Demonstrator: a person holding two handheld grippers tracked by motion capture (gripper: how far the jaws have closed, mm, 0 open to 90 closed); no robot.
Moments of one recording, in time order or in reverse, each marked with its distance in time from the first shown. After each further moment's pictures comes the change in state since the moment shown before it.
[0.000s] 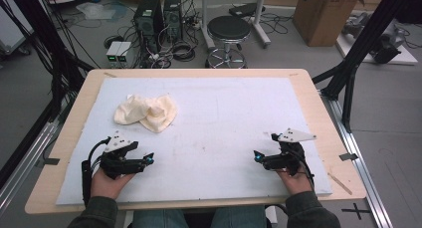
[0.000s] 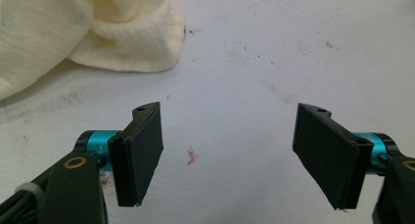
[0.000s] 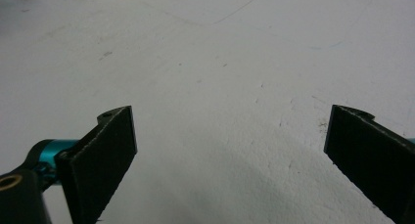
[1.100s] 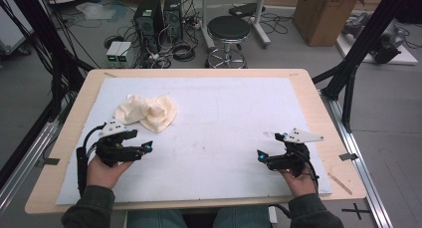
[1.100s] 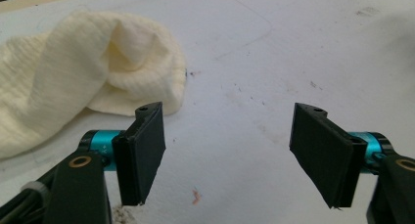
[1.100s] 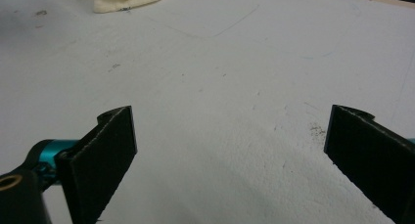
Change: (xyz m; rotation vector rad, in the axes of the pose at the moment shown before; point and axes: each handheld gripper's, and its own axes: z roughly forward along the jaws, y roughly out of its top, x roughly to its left) left arm 0.009 0.047 -0.013 -0.014 -0.026 -0.004; right arm 0.000 0.003 -0.015 -0.036 0.006 0.022
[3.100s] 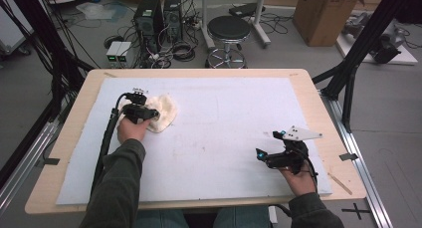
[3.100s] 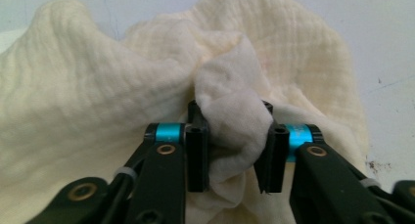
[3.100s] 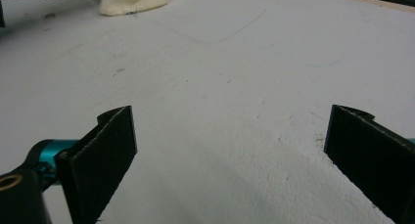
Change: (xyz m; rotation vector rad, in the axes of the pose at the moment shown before) left arm 0.079 0.032 0.138 0.217 0.271 -0.200; right arm -0.004 0.004 0.005 -0.008 0.030 -0.013
